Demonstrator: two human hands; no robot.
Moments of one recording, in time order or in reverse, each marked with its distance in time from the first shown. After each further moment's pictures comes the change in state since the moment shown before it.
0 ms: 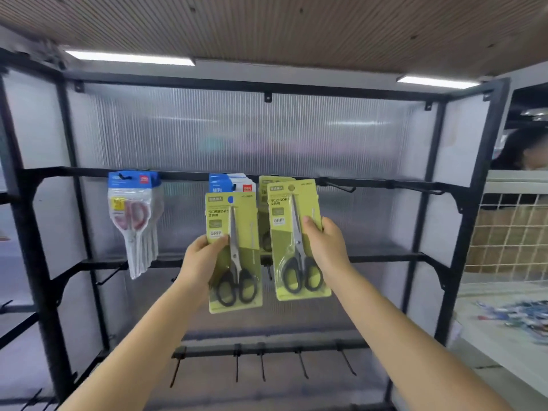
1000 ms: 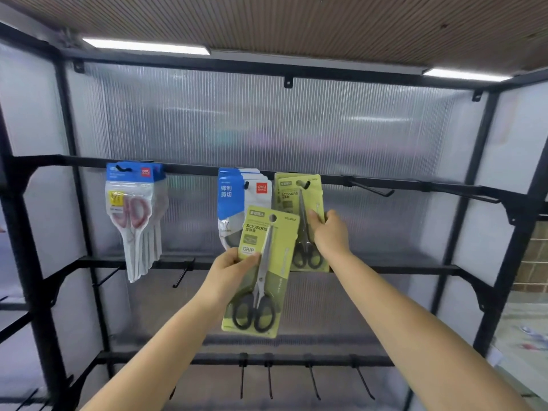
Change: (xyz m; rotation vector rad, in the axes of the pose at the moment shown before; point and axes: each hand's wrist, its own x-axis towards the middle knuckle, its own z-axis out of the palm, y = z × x) left_hand 0.029 -0.030 0.012 0.160 -0.157 0.003; right_hand 0.100 0.046 0.042 -0.310 0.034 -0.057
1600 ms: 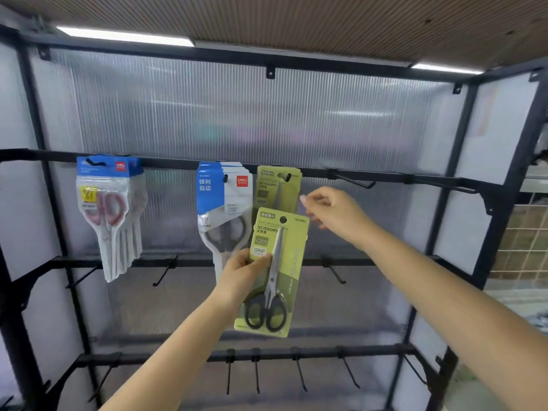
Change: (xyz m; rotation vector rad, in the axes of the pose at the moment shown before) left_hand 0.006 -0.012 0.043 -0.034 -0.081 -0.022; right_hand -0.008 -0.025 -0.069 -0.093 -0.320 -0.222
